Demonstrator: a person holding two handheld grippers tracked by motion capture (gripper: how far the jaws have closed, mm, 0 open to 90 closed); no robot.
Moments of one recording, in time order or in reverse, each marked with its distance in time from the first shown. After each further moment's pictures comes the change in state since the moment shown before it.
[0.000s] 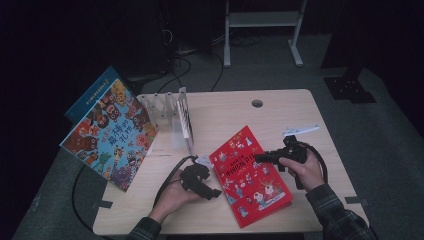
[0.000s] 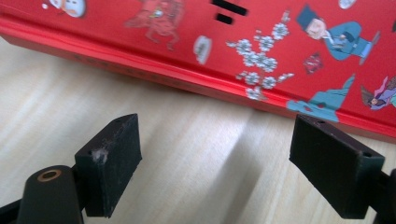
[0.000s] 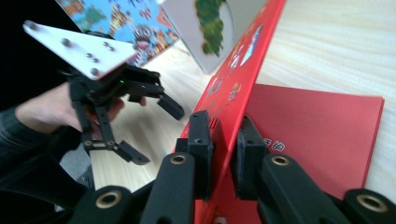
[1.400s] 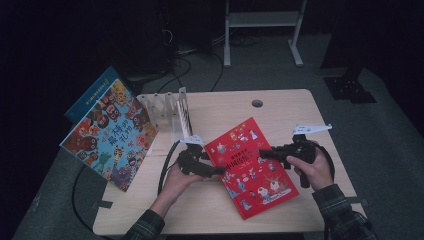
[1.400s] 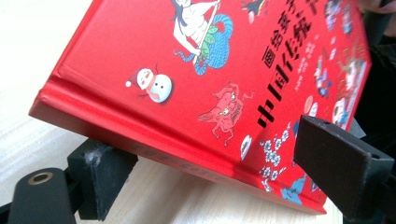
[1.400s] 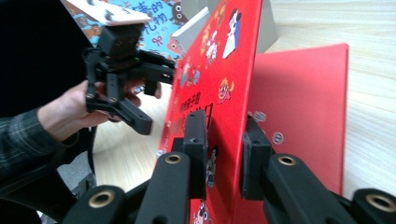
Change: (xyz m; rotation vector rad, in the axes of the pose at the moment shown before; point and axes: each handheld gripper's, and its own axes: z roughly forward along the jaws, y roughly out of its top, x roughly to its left) left arm 0.021 0.027 -0.026 -0.320 -0.130 -0.112; right arm 0.008 0.003 -0.021 -0.093 -0.007 -0.061
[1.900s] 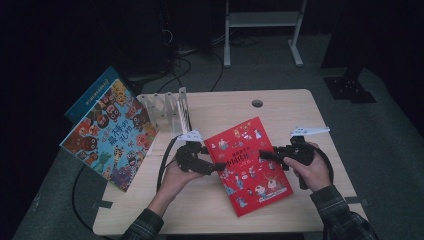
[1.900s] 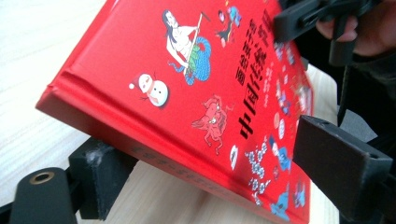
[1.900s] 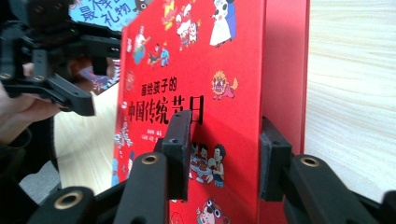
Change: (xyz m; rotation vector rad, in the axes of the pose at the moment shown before) left arm -0.012 0.016 -0.015 -0.045 0.012 0.077; right arm -0.003 -0.008 0.006 0.016 -0.129 0.024
